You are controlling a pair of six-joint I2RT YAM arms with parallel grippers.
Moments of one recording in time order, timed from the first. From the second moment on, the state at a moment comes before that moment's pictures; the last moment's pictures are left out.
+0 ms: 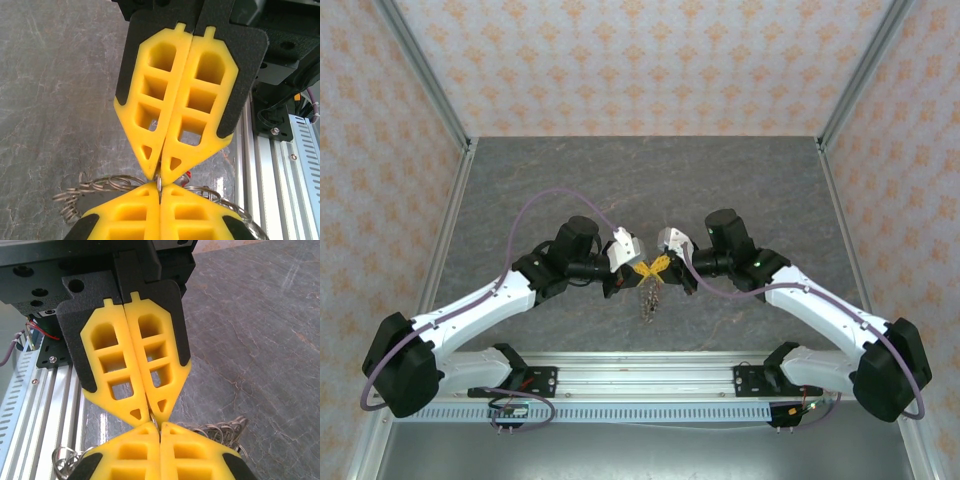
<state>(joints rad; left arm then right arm) -0.67 1.18 0.77 -0.18 0.60 0.22 0.64 1.13 0.78 -0.26 -0.72 -0.35</state>
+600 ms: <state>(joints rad) -0.67 1.16 0.75 -0.13 0.57 0.16 0.64 1.12 0.76 -0.22 -0.70 -0.33</state>
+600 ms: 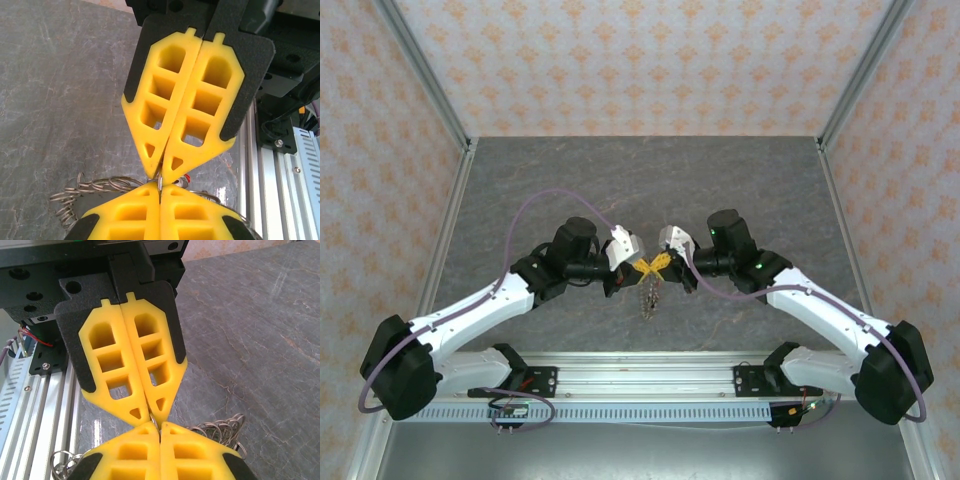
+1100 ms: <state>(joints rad) -0.67 1.17 0.73 -0.11 0.55 0.13 0.64 1.01 0.72 -0.22 -0.60 -0.32</state>
